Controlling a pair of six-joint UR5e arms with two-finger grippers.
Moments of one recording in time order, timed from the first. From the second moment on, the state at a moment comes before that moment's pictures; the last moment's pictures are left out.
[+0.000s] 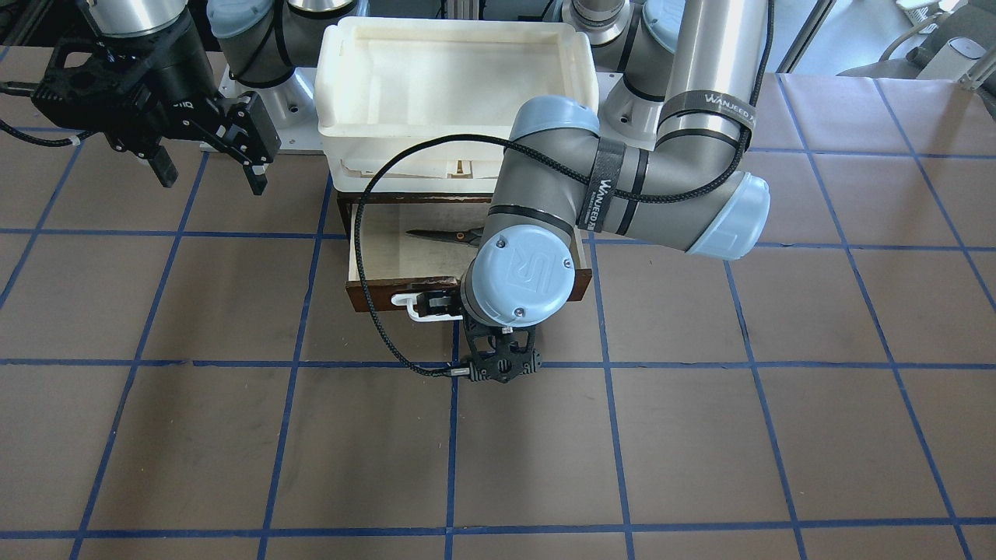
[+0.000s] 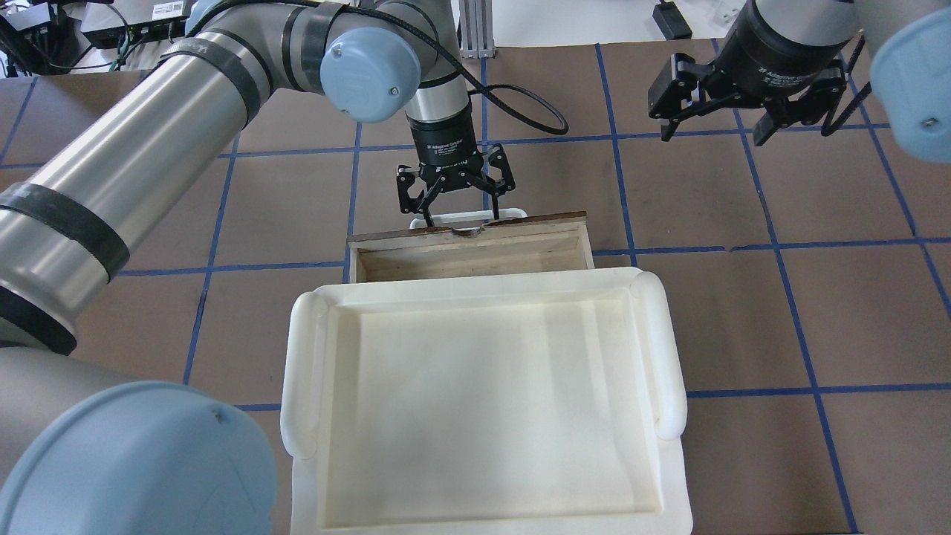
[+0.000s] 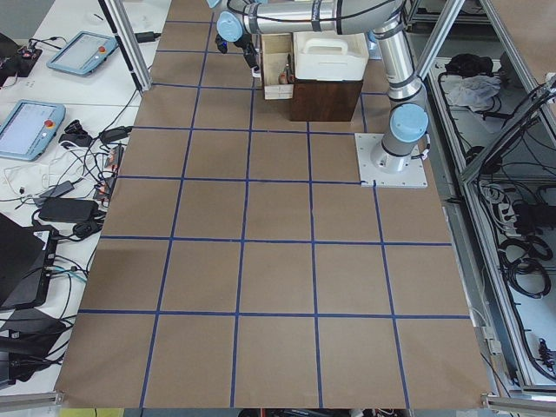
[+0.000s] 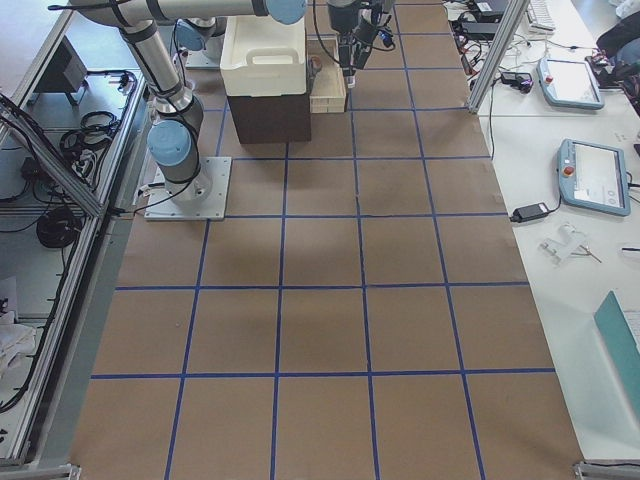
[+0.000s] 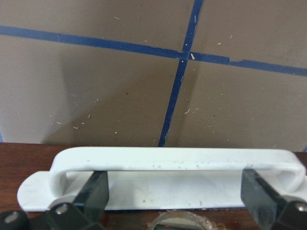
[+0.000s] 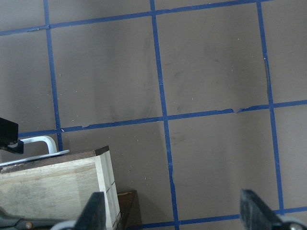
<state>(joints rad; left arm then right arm) -1.85 -2.12 -1.26 -1.71 1.36 -0.41 1.57 -1.64 1.58 -1.67 -1.56 0.10</state>
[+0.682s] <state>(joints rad) -1.85 -2.10 -1.26 -1.76 1.34 -0.41 1.57 -1.64 1.58 -1.67 -1.56 0.10</state>
